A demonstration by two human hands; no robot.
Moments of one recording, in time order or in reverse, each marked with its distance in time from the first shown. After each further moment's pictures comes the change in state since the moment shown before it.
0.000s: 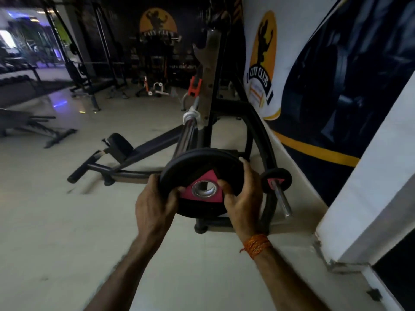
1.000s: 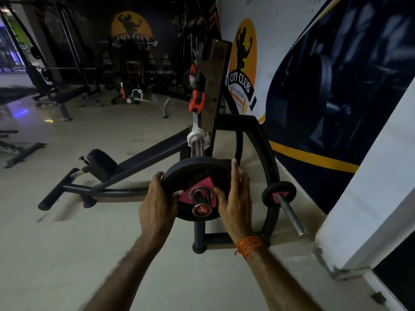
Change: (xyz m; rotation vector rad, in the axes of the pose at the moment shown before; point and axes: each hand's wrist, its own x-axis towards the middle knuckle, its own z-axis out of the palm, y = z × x) left_hand 0.158 -0.096 0.044 0.065 -0.123 0.124; right_hand 0.073 0.032 0.149 -0.272 -0.024 -0.024
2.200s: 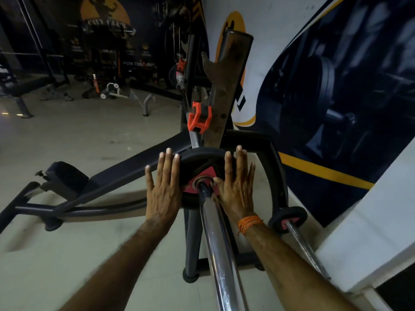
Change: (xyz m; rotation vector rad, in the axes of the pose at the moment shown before) left_hand 0.233 -0.093 0.151 0.323 -0.055 0.352; right_hand 0.202 0.115 0.162 -0.583 -0.021 -0.208
